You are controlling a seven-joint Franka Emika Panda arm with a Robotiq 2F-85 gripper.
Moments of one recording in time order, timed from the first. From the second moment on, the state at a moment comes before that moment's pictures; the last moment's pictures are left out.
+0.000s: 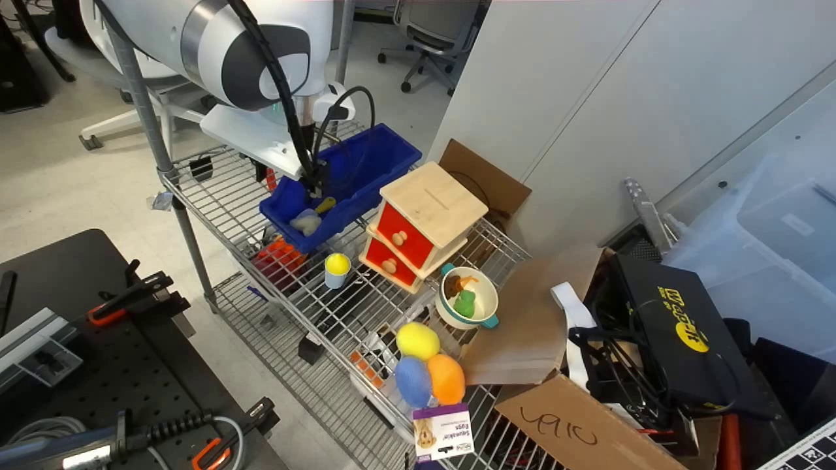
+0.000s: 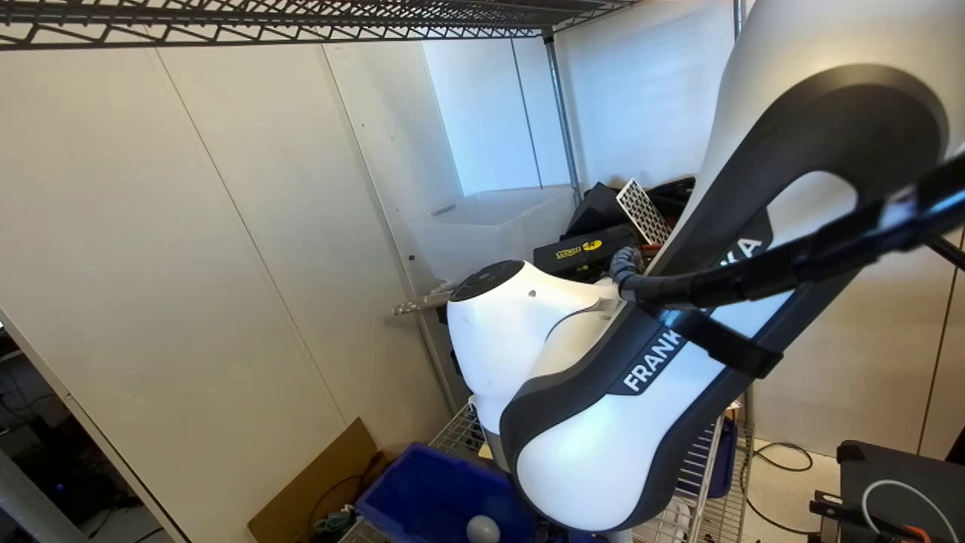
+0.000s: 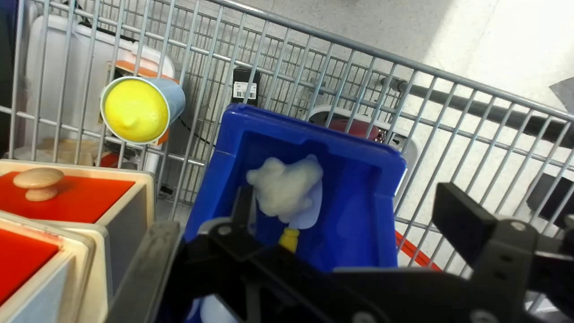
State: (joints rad) arm 0.12 0.42 0.12 -2.05 -0.07 2.44 -0.12
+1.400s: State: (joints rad) arm 0.12 0.50 0.09 -2.07 -0.16 2.63 -0.12
